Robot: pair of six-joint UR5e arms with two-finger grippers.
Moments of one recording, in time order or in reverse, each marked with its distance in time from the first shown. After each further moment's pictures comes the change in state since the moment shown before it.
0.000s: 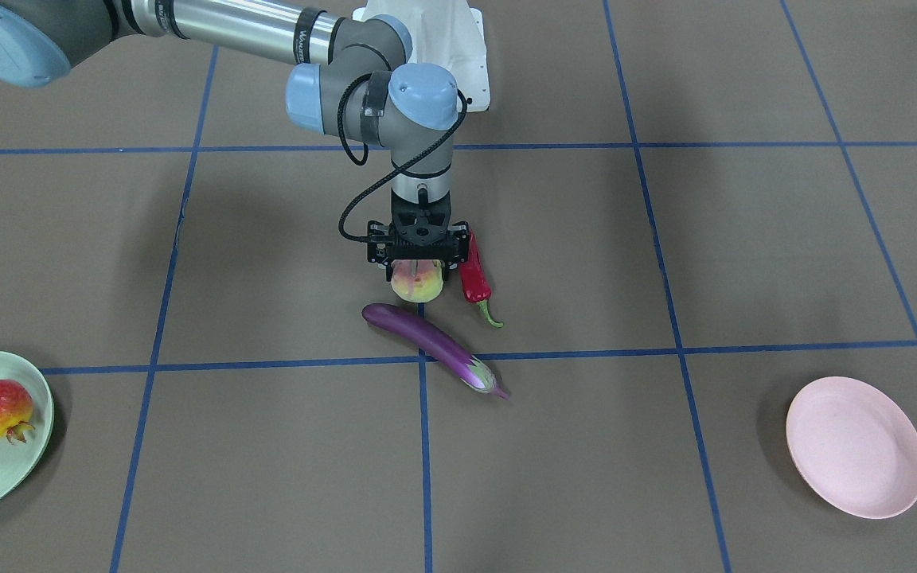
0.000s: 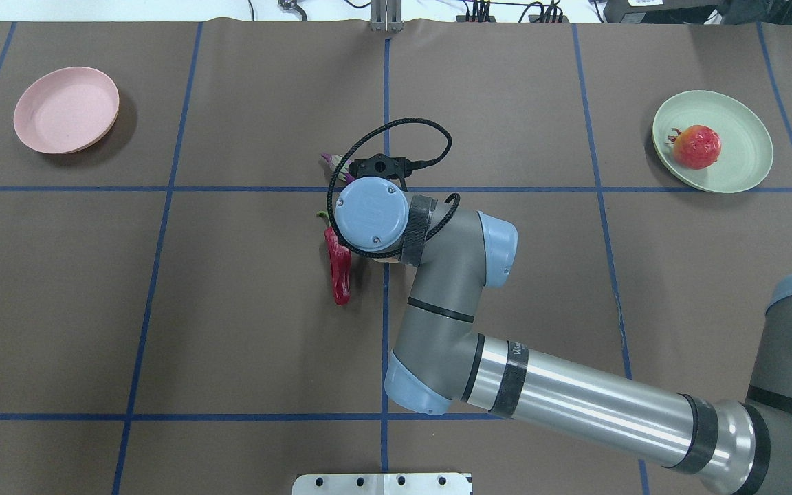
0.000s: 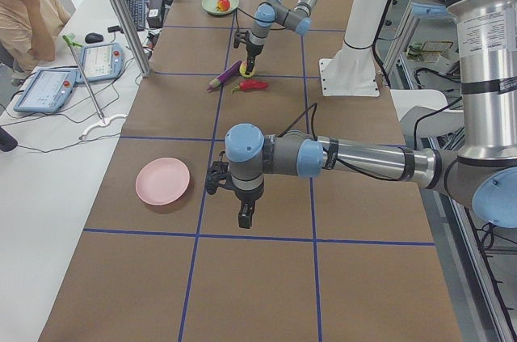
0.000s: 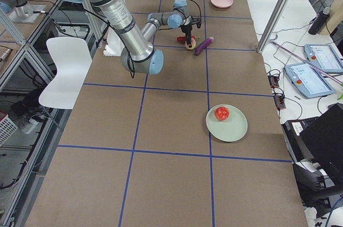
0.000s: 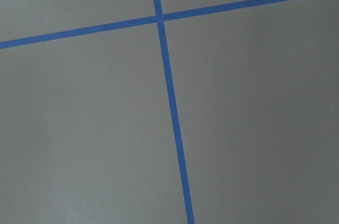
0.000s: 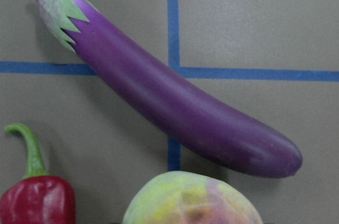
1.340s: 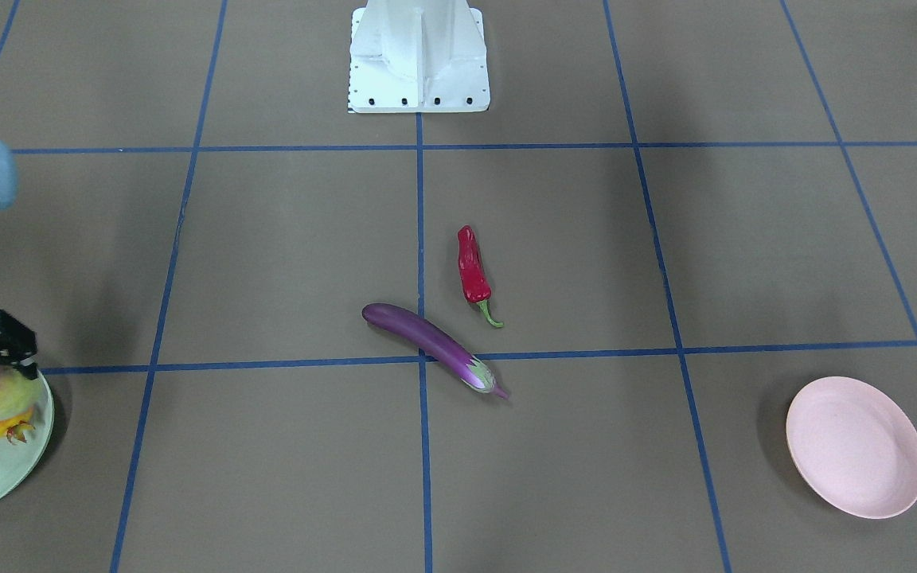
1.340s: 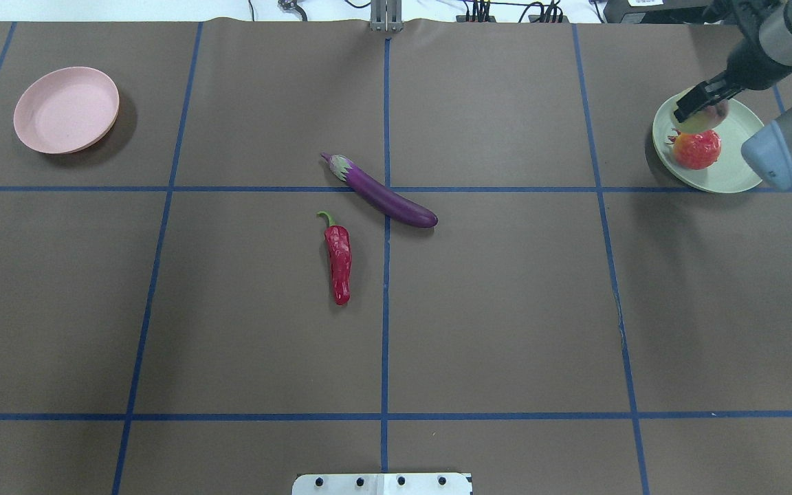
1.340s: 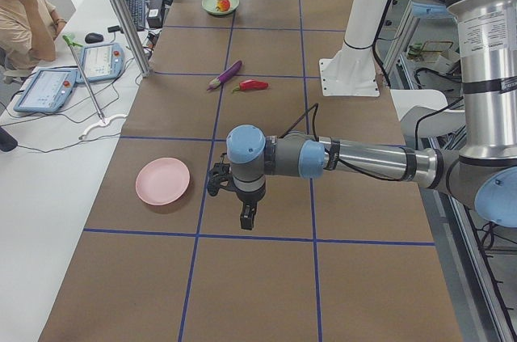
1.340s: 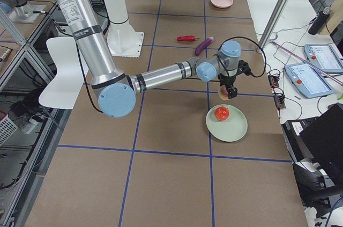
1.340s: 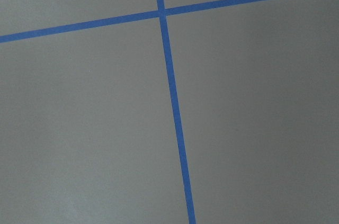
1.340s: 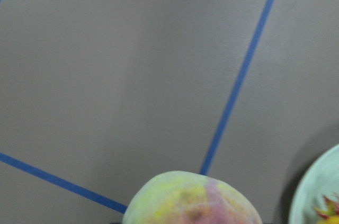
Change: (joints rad) left arm 0.000 0.010 -0.002 0.000 0.000 -0.002; right arm 0.772 -0.485 -0.053 0.235 0.619 -1.122
